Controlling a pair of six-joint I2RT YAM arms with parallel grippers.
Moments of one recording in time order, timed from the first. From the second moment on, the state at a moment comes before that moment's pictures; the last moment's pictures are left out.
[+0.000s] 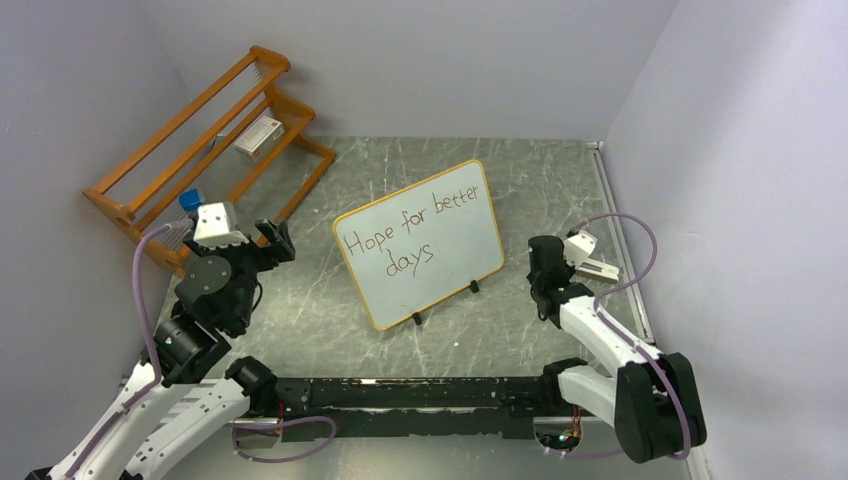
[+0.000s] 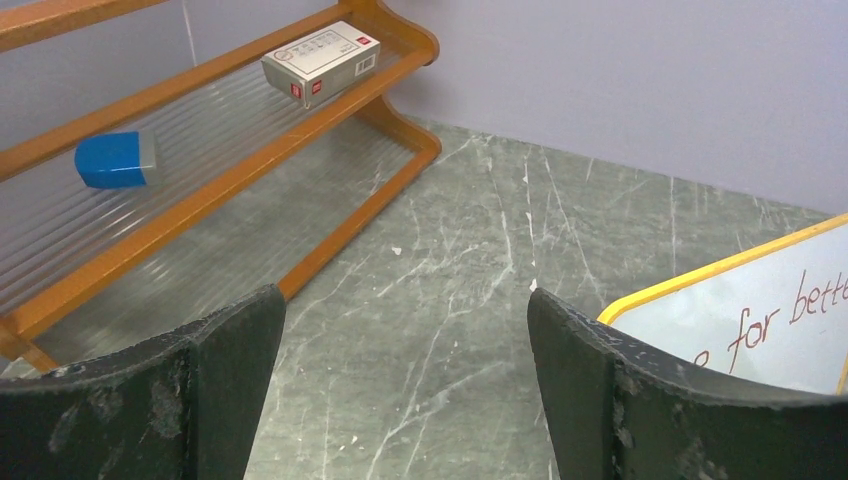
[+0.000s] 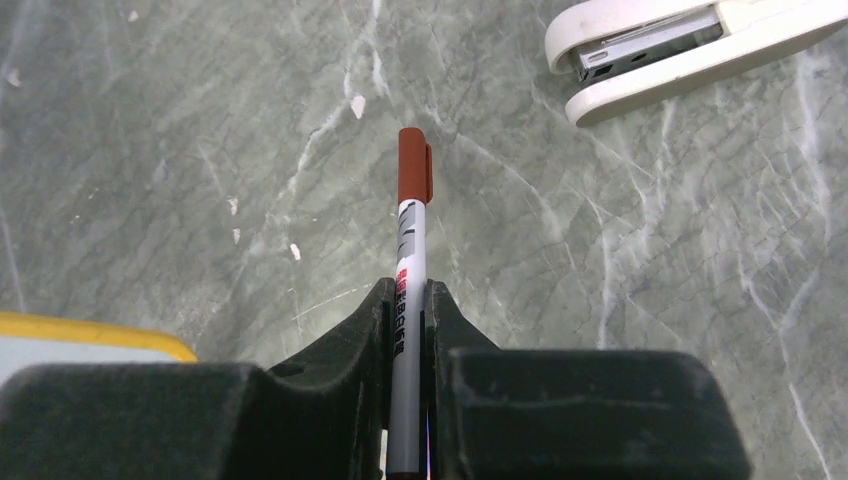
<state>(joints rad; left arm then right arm) -0.64 0.48 0.77 -0.34 -0.72 -0.27 0.25 1.05 0.41 -0.13 0.59 0.65</state>
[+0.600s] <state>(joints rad) -0.64 0.38 0.76 -0.40 -0.69 -0.26 0.21 0.98 0.47 -0.27 0.47 0.73</state>
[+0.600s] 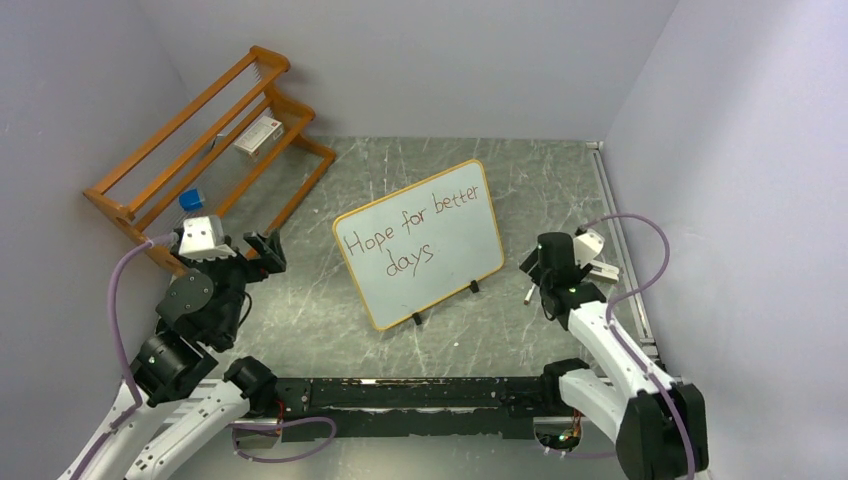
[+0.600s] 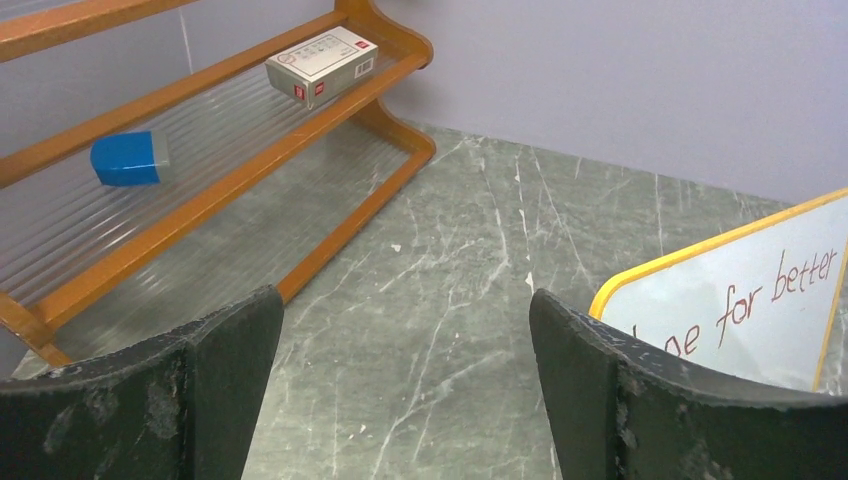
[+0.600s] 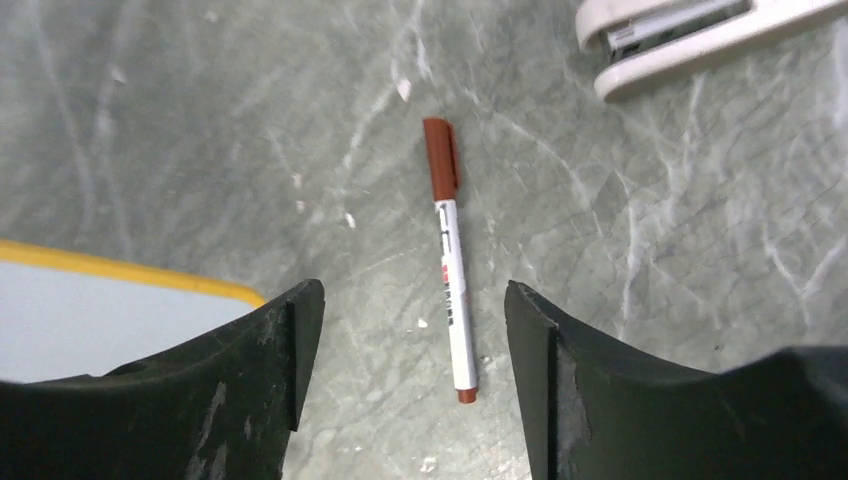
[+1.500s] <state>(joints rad) -0.64 0.17 0.77 -0.62 -0.64 -0.27 0.25 0.24 0.75 -0.57 0.46 0.31</state>
